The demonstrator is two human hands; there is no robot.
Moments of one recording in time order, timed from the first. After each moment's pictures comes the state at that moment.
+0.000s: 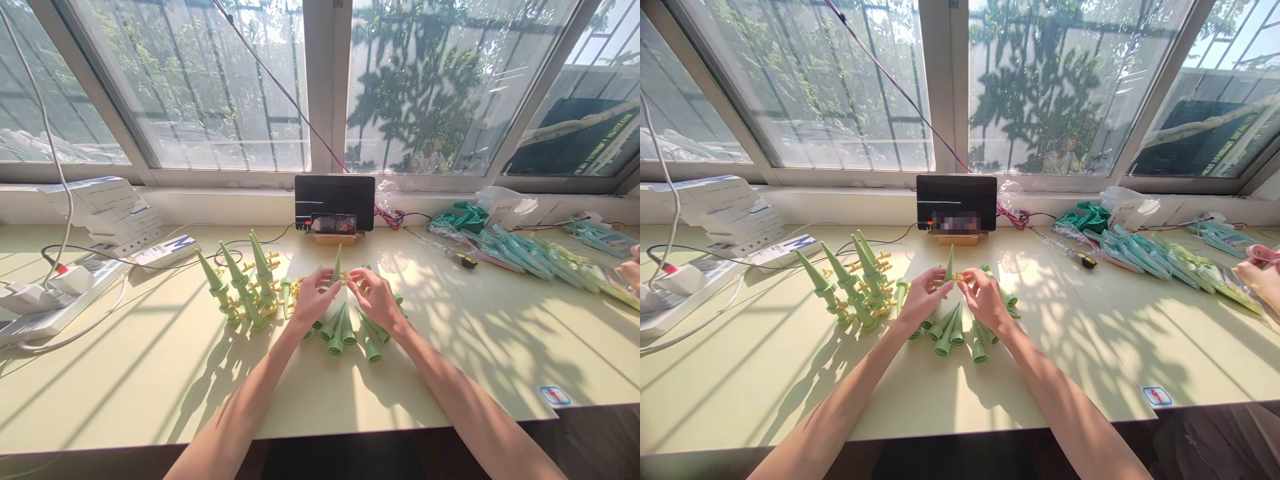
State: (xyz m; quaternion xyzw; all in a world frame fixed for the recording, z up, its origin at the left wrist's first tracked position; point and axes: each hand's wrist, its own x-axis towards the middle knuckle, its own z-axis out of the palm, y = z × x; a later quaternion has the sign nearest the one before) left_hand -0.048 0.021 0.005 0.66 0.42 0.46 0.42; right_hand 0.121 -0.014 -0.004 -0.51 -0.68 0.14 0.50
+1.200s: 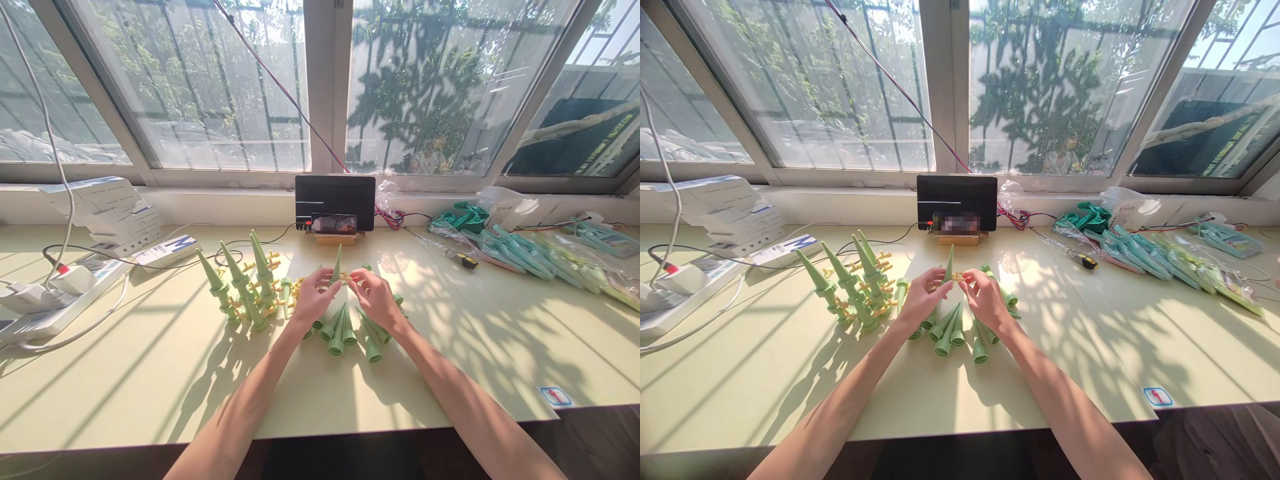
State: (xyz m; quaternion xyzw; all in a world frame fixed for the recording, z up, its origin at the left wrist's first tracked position) left_hand -0.049 0.021 0.005 0.65 0.42 0.45 0.45; right_hand 0.123 -0.012 -0.008 -0.51 -0.69 0.15 0.49
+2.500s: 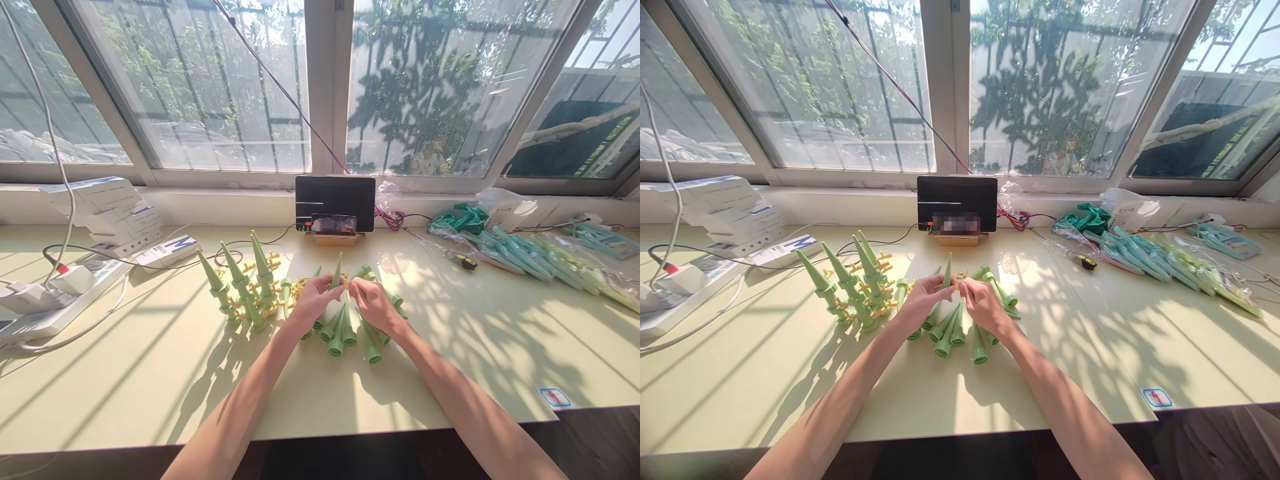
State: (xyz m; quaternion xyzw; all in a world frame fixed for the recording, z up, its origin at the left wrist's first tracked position) left_hand -0.052 0.015 0.019 0.64 0.34 0.40 0.56; right_hand 0.121 -0.016 -0.004 -0.47 -0.74 0.15 0.45
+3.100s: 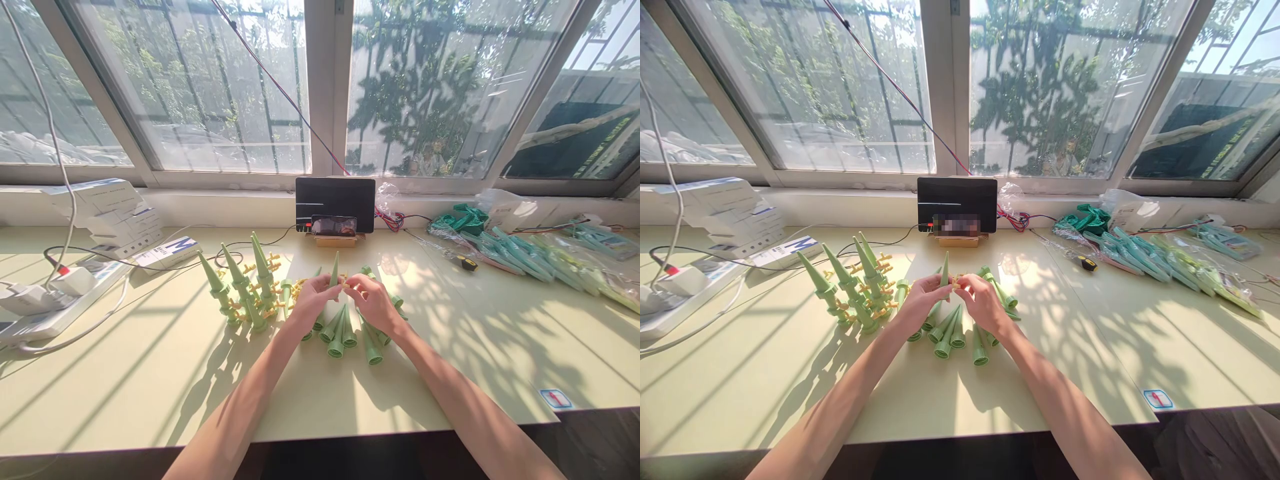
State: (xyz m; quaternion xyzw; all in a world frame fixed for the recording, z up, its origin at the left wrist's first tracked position) left_hand -0.052 0.017 0.016 0.61 0.35 0.42 0.58; right_hand 0.121 -0.010 -0.012 -0.47 -0.71 0.18 0.49
